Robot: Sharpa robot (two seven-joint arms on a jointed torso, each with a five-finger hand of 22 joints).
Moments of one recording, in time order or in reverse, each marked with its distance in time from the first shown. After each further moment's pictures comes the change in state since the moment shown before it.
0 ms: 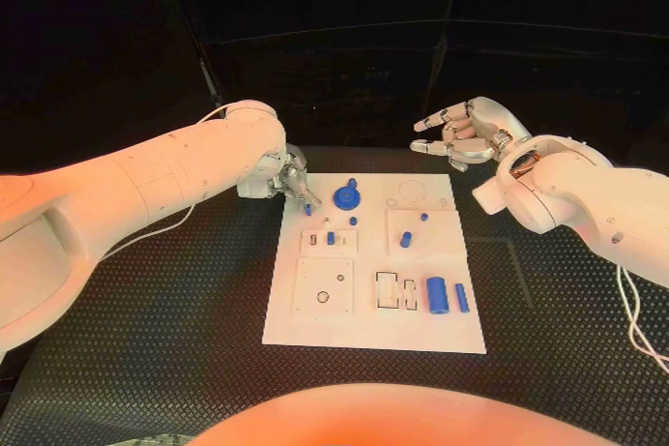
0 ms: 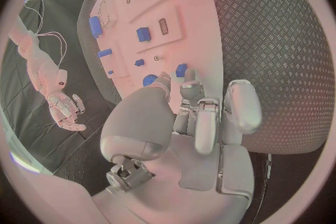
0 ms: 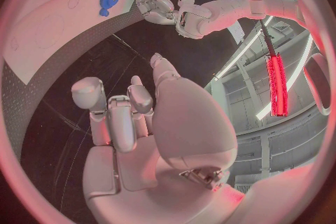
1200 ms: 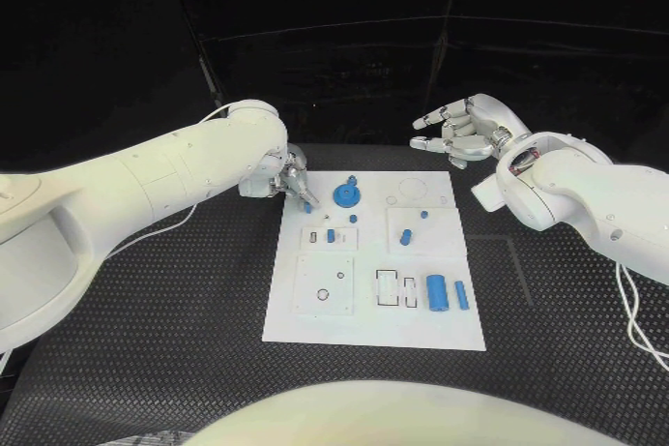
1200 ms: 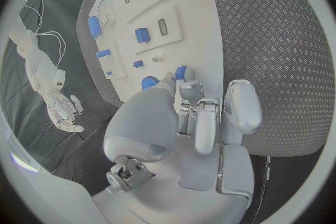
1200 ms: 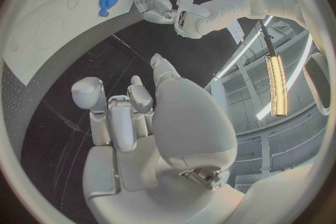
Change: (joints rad) left arm -0.006 0.016 -0.002 -0.022 0.002 0.004 -0.003; left_hand 0.106 0.044 0.060 -0.040 0.000 0.011 -0.003 0.000 -0.013 0.007 -0.007 0.005 -0.002 0.000 0.000 0.000 0.000 0.000 0.003 -0.003 0.000 0.007; right arm 0.000 0.002 0.000 -0.001 0.000 0.004 0.000; right_hand -0.005 0.005 0.000 0.000 0.000 0.000 0.000 0.003 0.000 0.000 0.000 0.000 0.000 0.000 0.000 0.000 0.000 0.000 0.000 0.000 0.000 0.000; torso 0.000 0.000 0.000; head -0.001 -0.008
